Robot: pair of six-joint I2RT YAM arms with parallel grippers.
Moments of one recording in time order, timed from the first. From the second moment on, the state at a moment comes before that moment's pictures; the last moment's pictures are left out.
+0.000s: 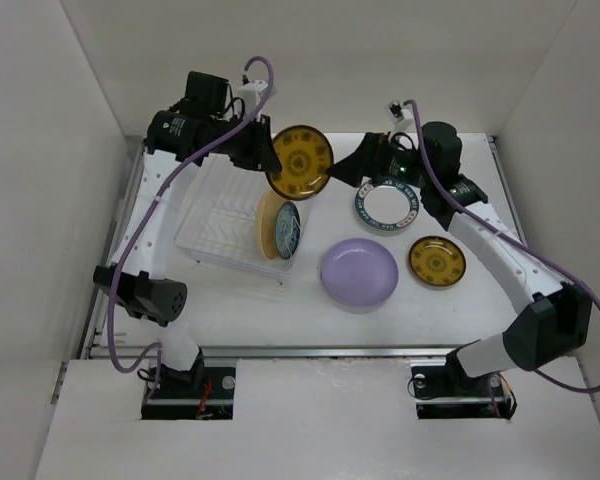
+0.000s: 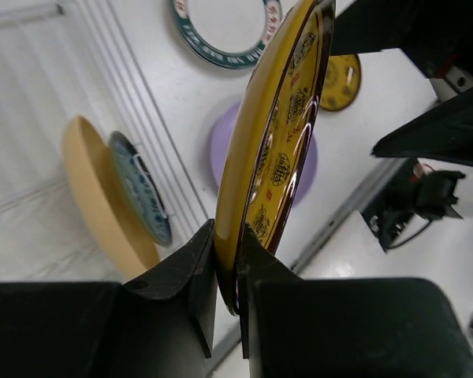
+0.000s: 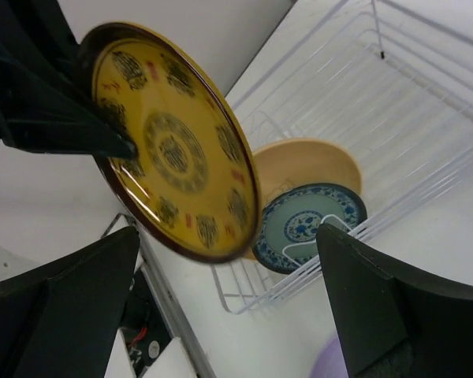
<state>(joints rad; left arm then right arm) -0.32 1.72 2.19 -1.20 0.54 -0.06 0.37 1.42 1.34 -0.06 -0.60 0.54</state>
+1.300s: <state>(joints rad) -0.41 1.92 2.09 -1.39 -0.04 0.09 -0.08 1.03 0.67 -0.51 0.13 1.04</state>
